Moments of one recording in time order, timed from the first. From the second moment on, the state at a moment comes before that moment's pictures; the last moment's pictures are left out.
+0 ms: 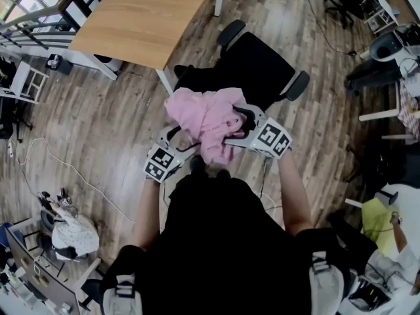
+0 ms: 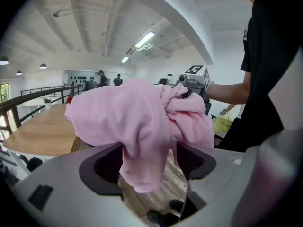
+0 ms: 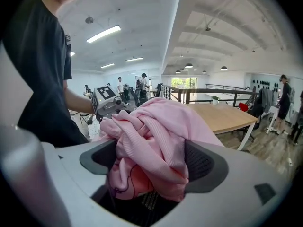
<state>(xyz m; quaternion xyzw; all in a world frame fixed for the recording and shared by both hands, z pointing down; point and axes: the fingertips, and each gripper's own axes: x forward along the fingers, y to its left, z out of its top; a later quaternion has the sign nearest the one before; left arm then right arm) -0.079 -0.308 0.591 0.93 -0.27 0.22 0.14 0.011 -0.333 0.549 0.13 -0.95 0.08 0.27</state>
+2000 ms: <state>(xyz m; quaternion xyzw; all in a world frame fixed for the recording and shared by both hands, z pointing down) 0.019 -0.198 0.484 0.93 -0.34 0.15 0.05 0.042 -0.208 0.479 0.10 -0.98 -0.04 0.16</state>
